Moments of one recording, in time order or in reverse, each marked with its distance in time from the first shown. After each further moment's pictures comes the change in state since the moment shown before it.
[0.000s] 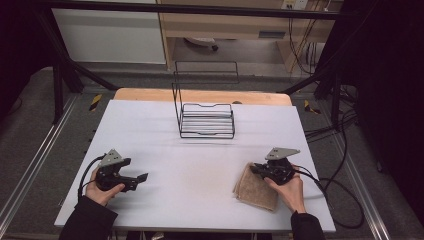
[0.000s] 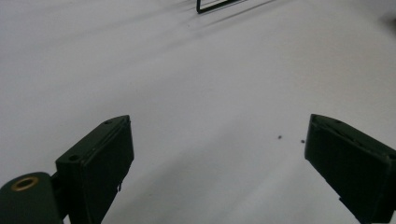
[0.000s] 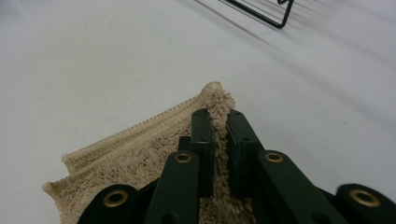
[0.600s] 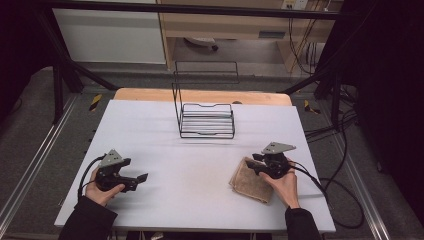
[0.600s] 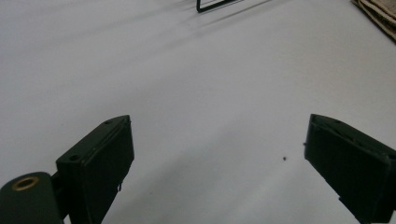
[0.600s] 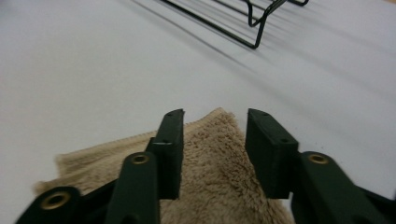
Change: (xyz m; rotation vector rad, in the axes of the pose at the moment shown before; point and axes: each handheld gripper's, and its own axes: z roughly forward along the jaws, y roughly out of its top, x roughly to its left) left arm -0.001 0.000 -0.001 0.002 0.002 0.004; right arm -0.004 0.007 0.007 -0.062 -0.080 0.037
